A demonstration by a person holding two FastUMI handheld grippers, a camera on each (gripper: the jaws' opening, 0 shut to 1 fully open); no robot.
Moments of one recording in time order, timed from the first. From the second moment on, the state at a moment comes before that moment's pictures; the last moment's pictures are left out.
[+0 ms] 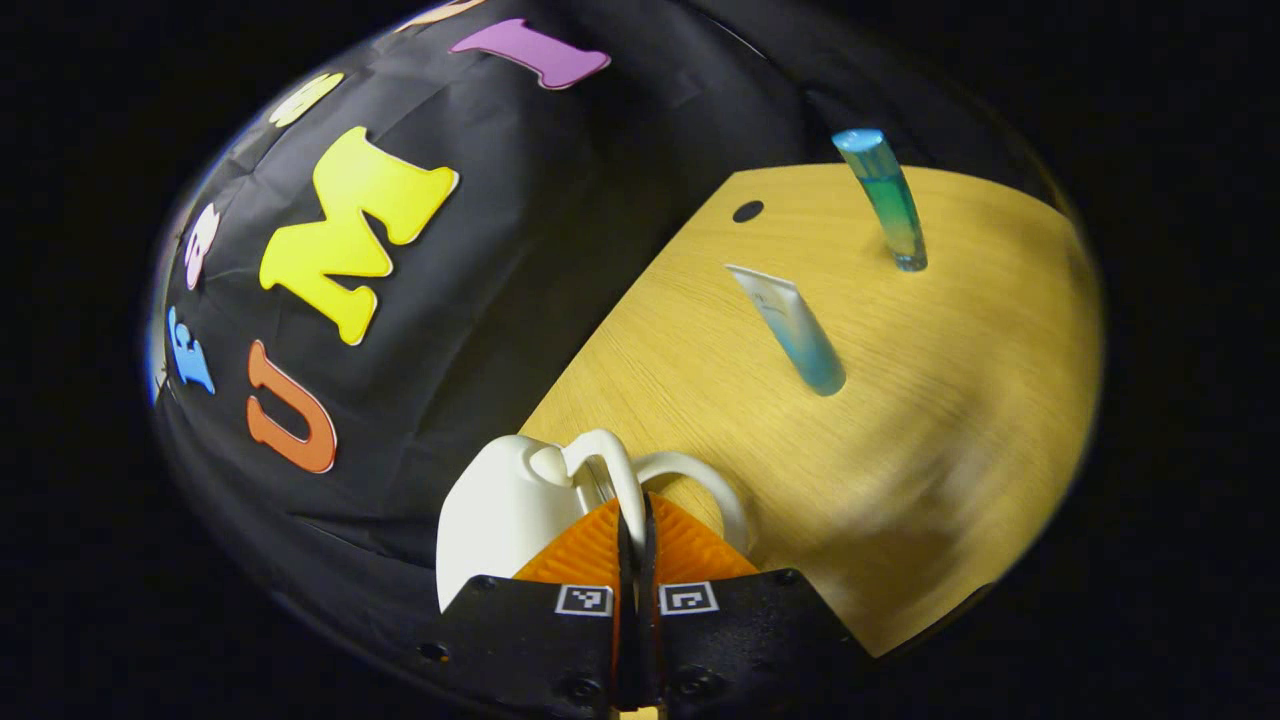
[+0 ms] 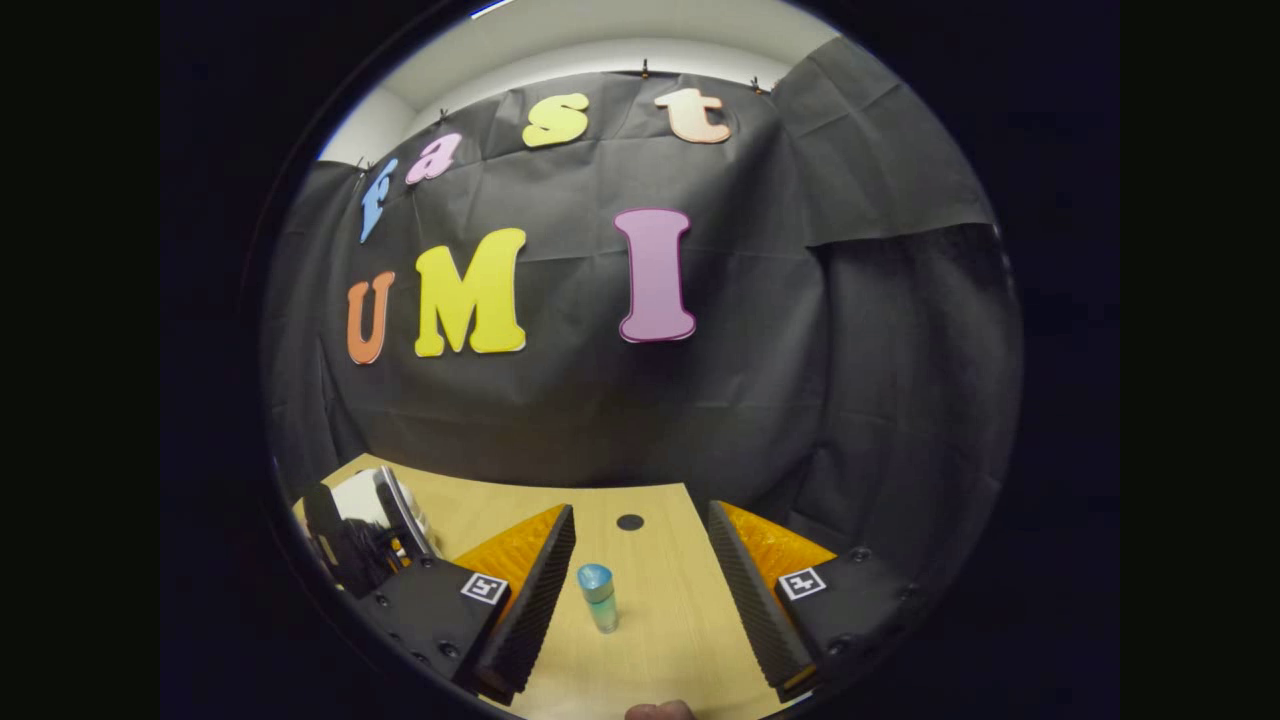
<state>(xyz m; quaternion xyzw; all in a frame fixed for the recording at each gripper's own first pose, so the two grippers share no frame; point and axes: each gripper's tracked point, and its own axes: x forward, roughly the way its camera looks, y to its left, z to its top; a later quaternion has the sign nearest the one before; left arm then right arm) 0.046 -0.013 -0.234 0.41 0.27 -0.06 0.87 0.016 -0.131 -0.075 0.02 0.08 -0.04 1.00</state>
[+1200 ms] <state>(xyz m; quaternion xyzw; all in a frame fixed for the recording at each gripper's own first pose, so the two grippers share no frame) 0.063 0.421 -0.124 0.01 0.16 0.12 0.98 0.016 0.072 -0.026 -0.06 0.07 0.04 1.00</state>
